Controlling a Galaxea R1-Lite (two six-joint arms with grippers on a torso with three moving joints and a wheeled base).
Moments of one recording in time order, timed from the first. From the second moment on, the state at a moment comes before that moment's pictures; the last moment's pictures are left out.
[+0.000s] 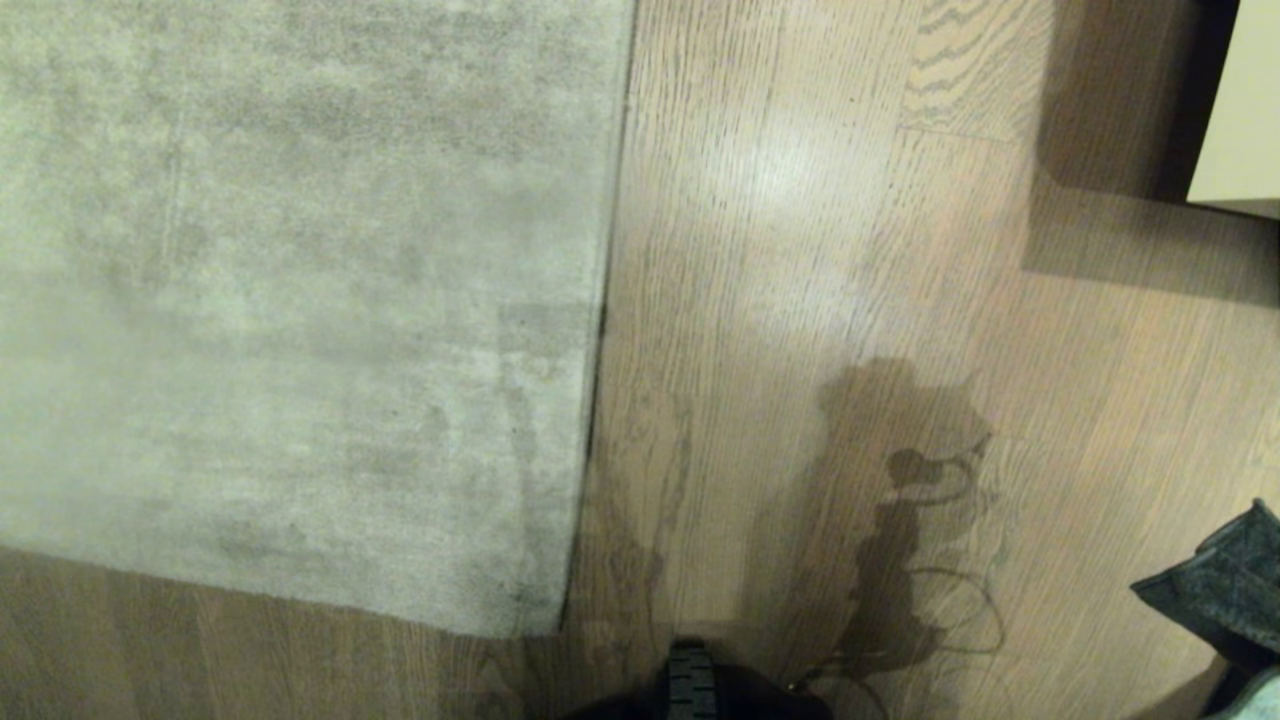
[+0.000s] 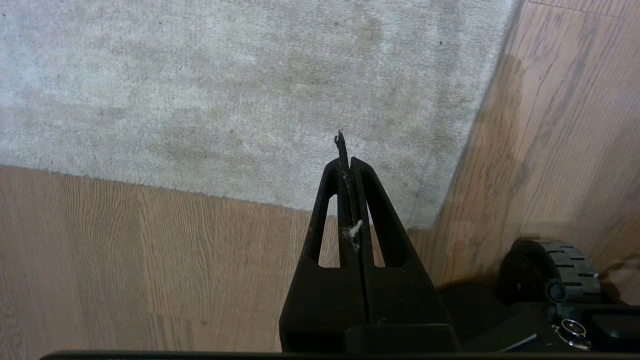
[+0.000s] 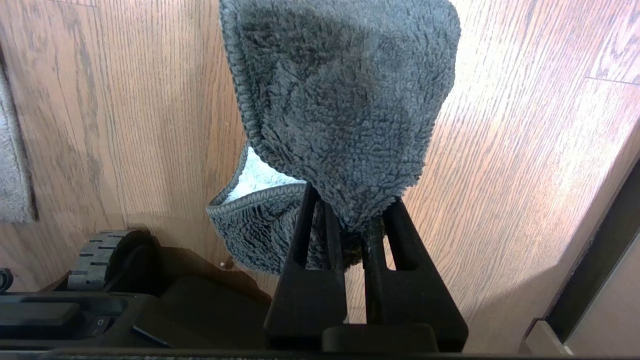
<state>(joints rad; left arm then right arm) -0.01 0.00 0.00 -0.01 0.01 -0.03 0.01 0.00 0.00 -0.02 -0.01 0.00</state>
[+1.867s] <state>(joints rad) -0.01 0.00 0.00 -0.01 0.01 -0.03 0.01 0.00 0.00 -0.02 -0.01 0.00</state>
